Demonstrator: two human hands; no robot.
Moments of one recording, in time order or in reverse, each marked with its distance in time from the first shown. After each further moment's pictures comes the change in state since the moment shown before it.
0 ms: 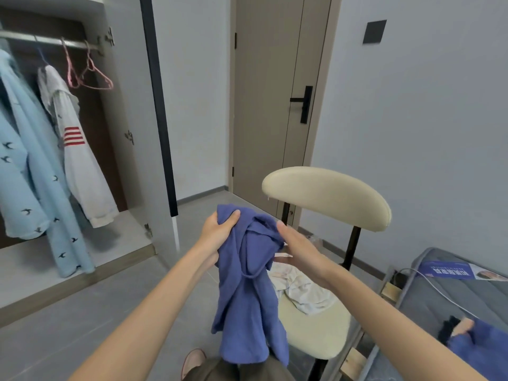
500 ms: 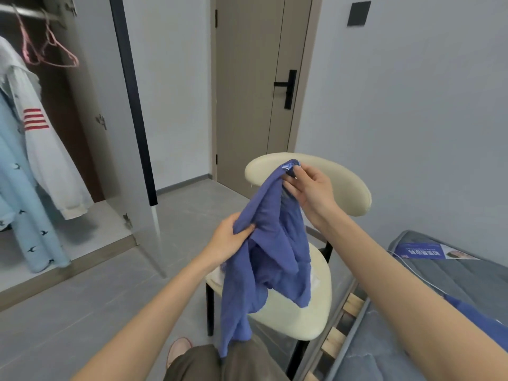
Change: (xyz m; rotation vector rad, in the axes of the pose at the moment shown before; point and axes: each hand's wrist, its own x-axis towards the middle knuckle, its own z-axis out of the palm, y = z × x) left_hand -0.001 -0.050 0.032 0.371 -0.294 0.226; right_hand 0.017 -0.058 -0.043 0.535 0.334 -0.326
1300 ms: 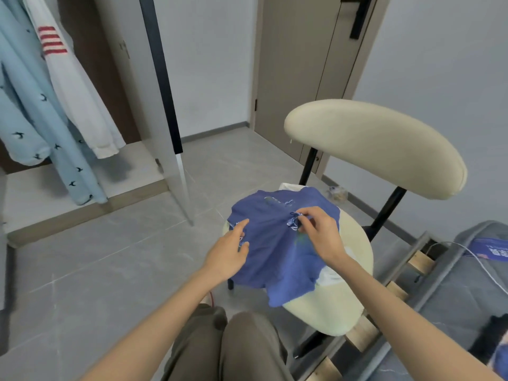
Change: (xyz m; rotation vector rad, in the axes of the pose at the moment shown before) left_hand -0.004 -0.145 0.004 0.540 -0.019 -0.343; right_hand 0.042 0.193 -0.097 -0.978 -0.213 0.010
